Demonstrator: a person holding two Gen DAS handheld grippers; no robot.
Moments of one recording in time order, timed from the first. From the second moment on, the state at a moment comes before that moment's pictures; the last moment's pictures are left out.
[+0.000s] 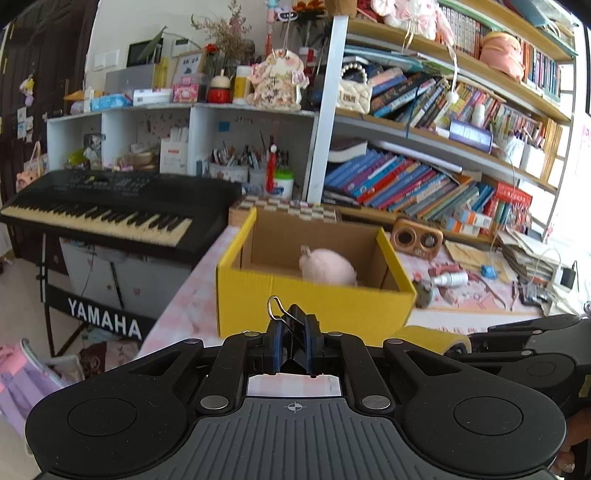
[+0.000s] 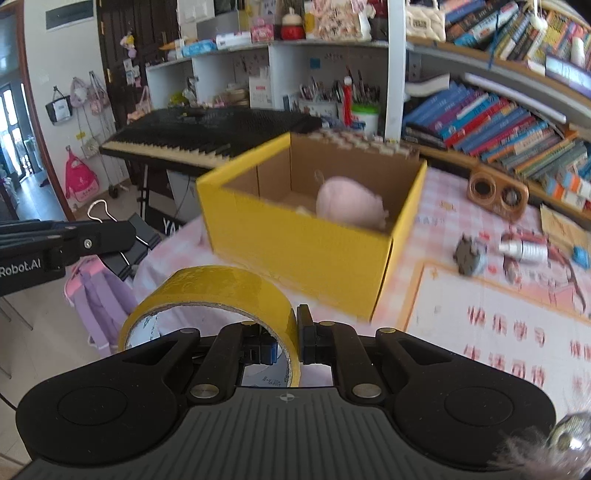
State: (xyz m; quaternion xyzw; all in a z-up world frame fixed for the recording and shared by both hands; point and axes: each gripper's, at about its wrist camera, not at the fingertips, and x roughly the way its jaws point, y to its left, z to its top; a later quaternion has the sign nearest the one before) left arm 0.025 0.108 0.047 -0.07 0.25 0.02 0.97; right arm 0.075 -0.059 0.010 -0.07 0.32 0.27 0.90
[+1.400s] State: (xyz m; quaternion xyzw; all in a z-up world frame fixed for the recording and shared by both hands) left arm 0.261 0.116 -0.011 -0.04 0.37 0.00 0.93; right arm 0.303 0.021 -0.030 -0.33 0.34 0.39 0.79
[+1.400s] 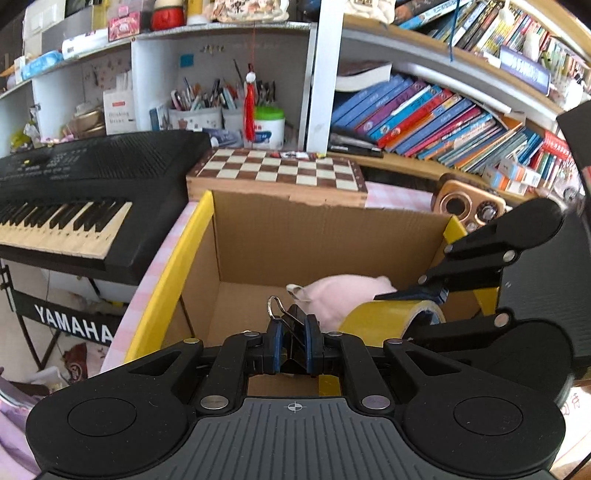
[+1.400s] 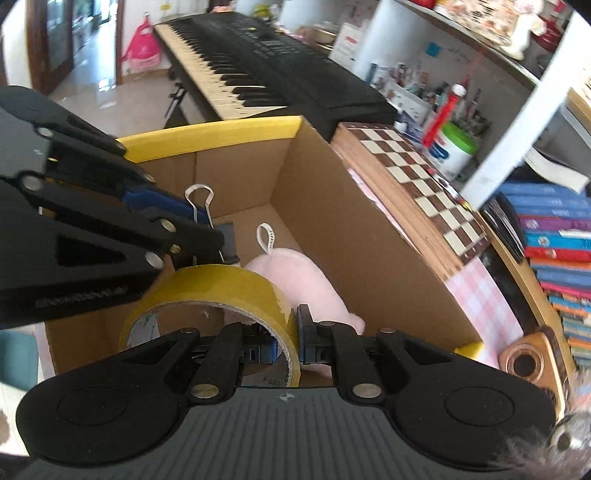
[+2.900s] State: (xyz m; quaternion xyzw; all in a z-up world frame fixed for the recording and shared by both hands) left arm 0.270 0.135 -0.040 -0.04 0.43 -0.01 0.90; right arm 0.295 0.050 -0.048 -0.39 0.28 0.43 0.76
